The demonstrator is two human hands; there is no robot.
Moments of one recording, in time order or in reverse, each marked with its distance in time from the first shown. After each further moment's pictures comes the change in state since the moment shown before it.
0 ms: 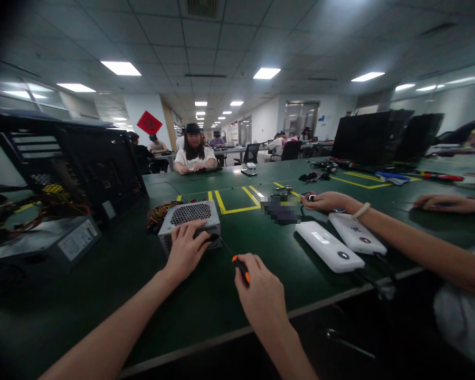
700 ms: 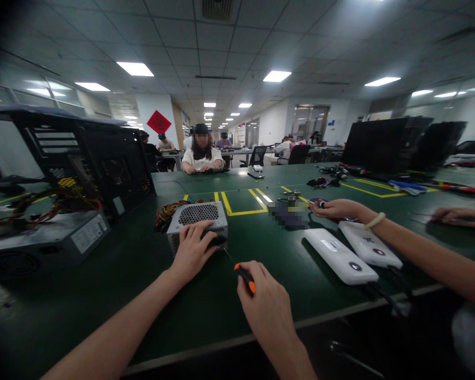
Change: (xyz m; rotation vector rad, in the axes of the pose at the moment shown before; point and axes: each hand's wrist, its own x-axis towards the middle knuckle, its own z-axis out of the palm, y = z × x) left_hand -0.001 0.000 -0.007 -0.047 -0.058 -0.015; right_hand -0.002 -0.004 0.001 0.039 -0.018 -0.056
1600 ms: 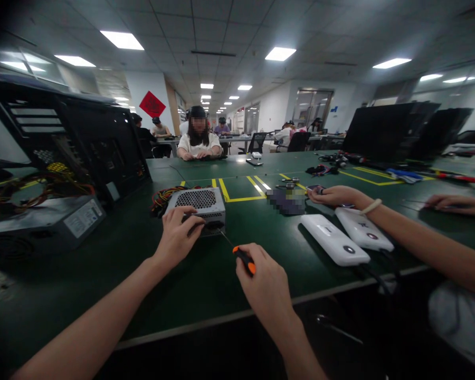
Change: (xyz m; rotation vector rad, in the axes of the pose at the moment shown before) left_hand -0.009 -0.011 -0.015 -0.087 0.090 -0.089; right_hand 0.000 0.001 -0.008 0.051 -0.005 0.016
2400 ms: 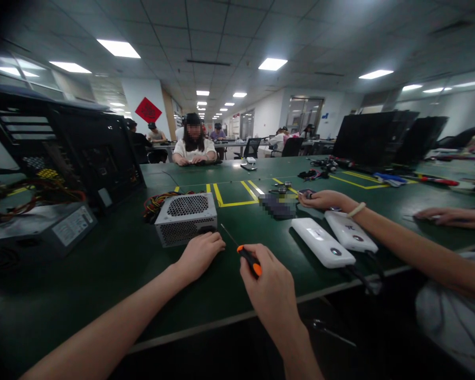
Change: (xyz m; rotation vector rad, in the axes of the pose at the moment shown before) left_hand 0.006 0.043 0.037 -0.060 -0.398 0.207; right_hand 0.000 0.008 -0.023 -0.003 0.098 0.030
